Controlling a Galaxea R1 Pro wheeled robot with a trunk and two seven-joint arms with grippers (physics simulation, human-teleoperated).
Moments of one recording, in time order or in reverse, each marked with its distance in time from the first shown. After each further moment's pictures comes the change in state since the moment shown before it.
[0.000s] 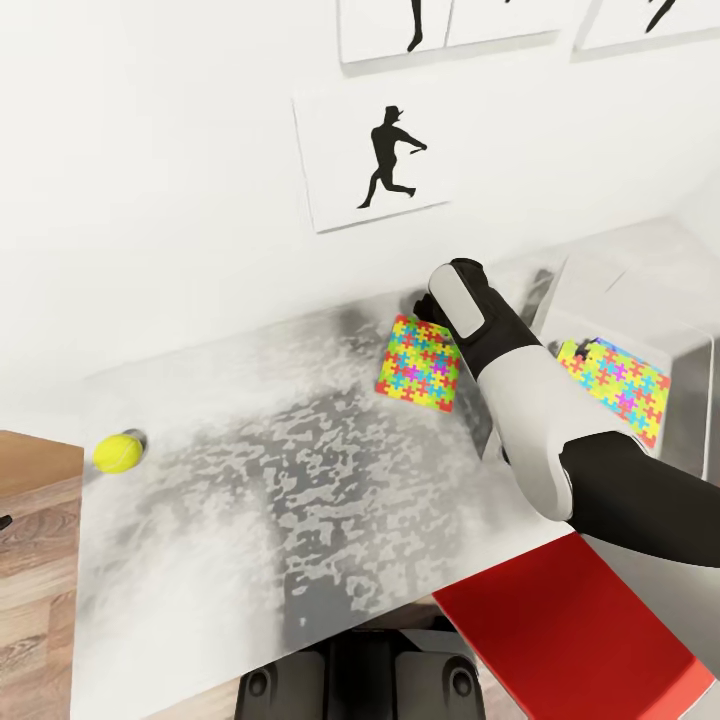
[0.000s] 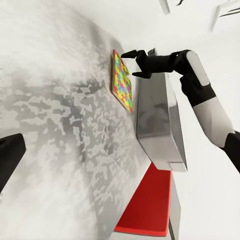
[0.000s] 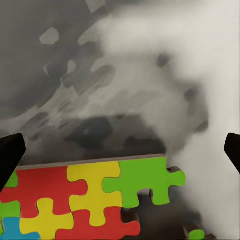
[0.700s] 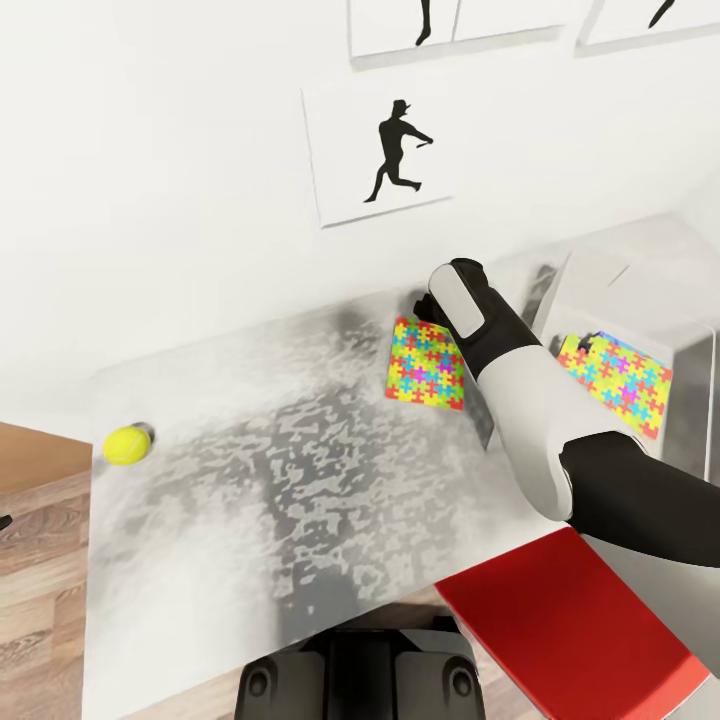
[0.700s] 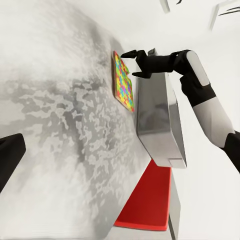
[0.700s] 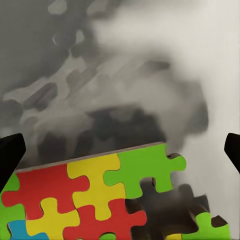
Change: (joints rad) left arm 0.000 0.000 0.000 0.000 0.000 0.000 0.000; right arm 0.000 0.000 0.000 0.000 -0.001 0.001 0.000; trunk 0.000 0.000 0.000
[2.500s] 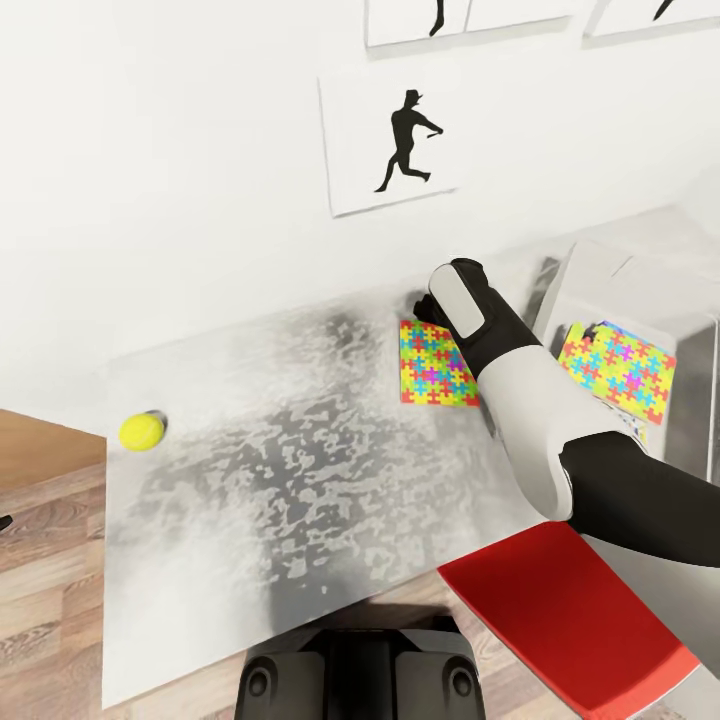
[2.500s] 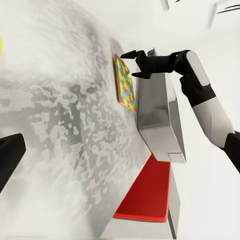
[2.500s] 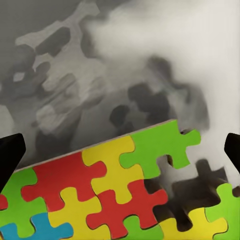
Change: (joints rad) left arm 0.000 -0.002 0.000 0.000 0.000 -0.001 0.000; right arm 0.000 0.000 -0.001 0.001 -0.004 0.007 -0.001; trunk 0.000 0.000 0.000
